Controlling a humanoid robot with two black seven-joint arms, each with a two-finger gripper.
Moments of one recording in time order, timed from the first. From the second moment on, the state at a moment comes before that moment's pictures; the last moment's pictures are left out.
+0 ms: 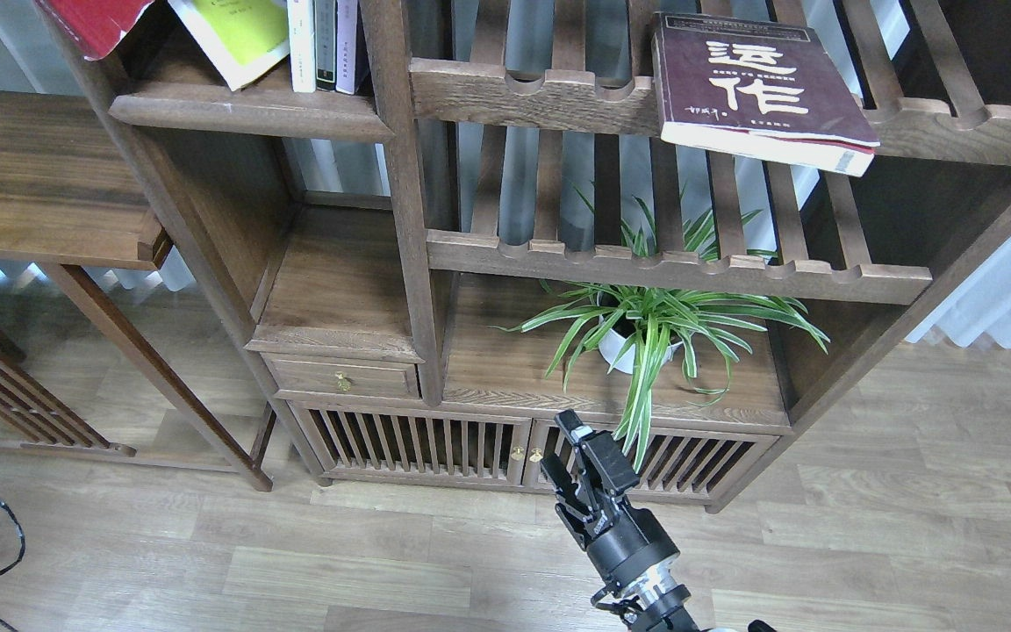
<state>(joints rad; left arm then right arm) -0.70 0.33 -1.66 -1.08 0.91 -0.49 -0.18 -0.11 0.02 0.87 1.11 0.33 0.58 0.03</state>
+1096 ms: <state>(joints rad) -0.85 0.32 -1.35 -0.78 0.94 -0.33 -0.44 -0.13 0.01 0.86 1.14 0.31 0.58 0.03</state>
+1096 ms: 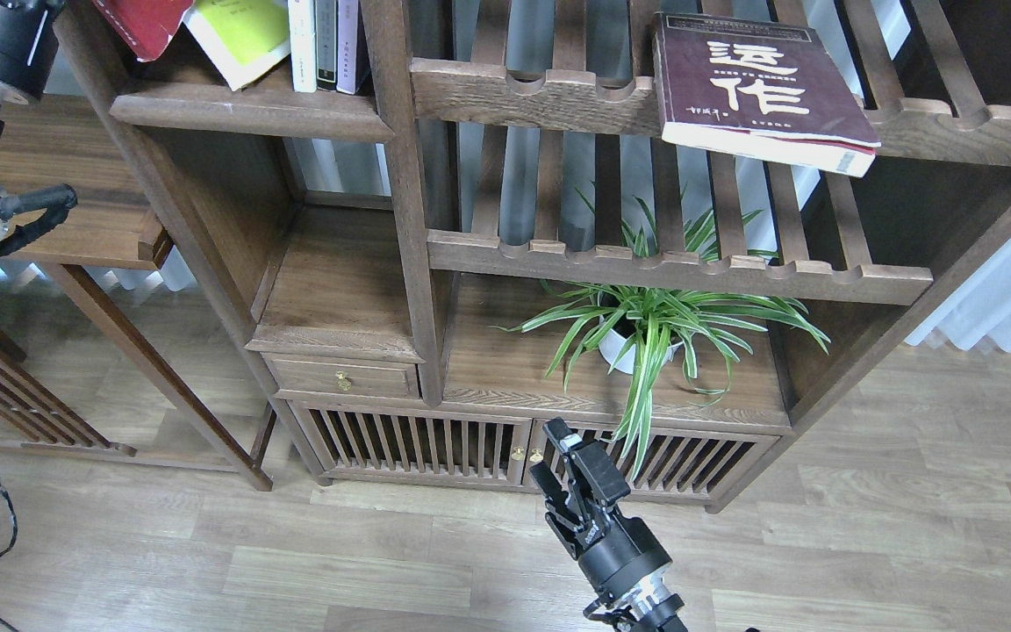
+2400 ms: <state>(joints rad) -1.12 0.17 -1.17 -0.38 0.89 -0.29 -0.49 -0.13 0.02 0.85 1.16 0.31 0.58 0.03</state>
